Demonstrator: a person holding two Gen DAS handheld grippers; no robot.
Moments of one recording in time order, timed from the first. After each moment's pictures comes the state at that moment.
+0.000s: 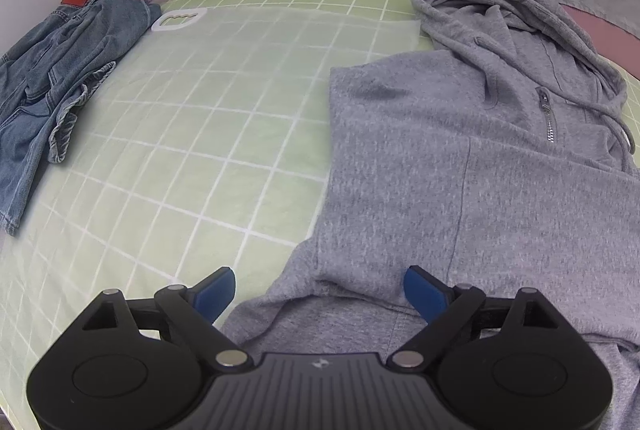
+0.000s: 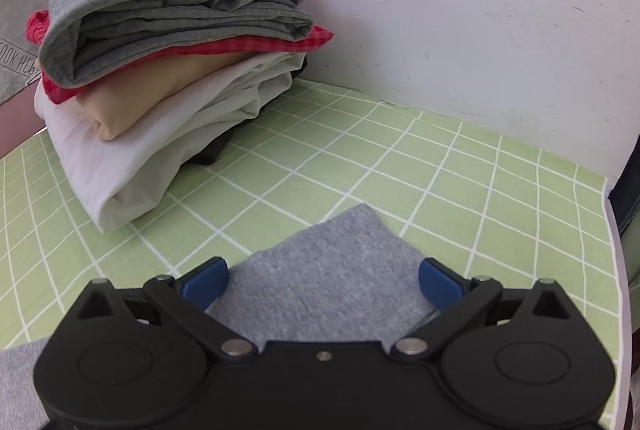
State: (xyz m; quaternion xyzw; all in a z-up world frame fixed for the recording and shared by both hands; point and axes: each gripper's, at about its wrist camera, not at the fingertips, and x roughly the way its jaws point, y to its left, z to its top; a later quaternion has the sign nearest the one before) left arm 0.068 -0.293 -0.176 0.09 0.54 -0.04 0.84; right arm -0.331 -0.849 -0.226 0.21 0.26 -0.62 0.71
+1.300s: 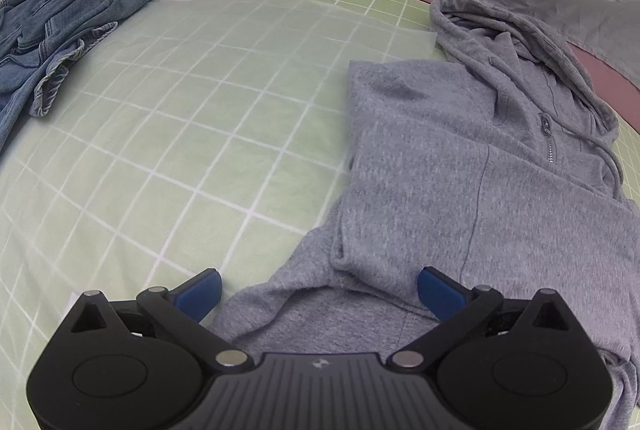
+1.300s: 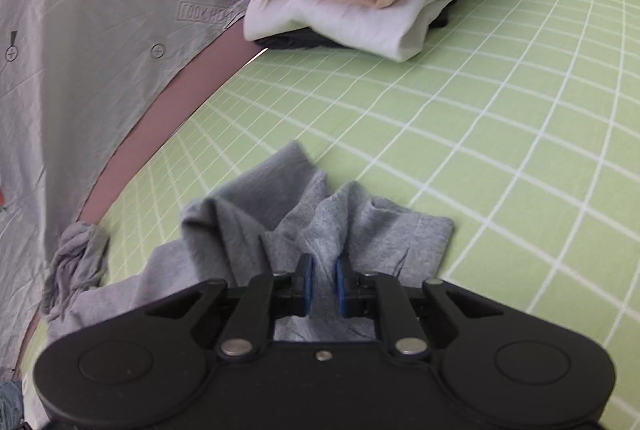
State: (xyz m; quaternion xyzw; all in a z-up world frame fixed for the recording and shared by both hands) left arm 0.066 -0.263 -0.192 0.00 0.53 -0.06 0.85; right arm -0.273 -0.688 -0.214 0.41 0.23 -0.37 0.80
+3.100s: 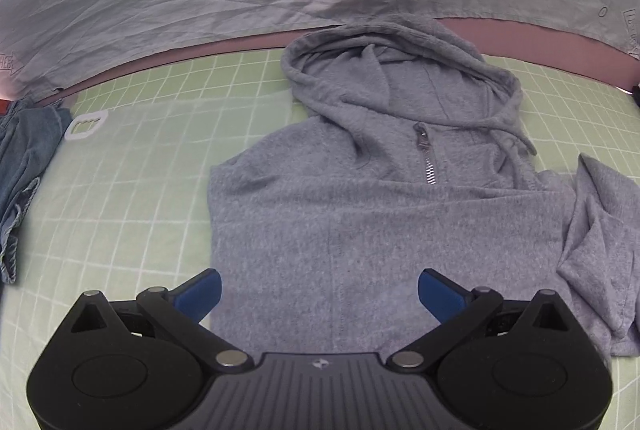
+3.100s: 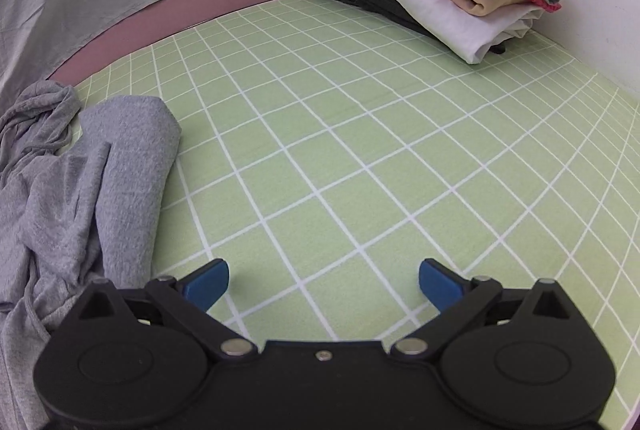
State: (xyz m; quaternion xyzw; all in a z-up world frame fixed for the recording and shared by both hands) left arm 0.068 -0.357 -0.154 0.13 0.47 -0.18 0.85; right arm -0.205 -0.629 -0.209 0.23 0.38 -0.42 0.79
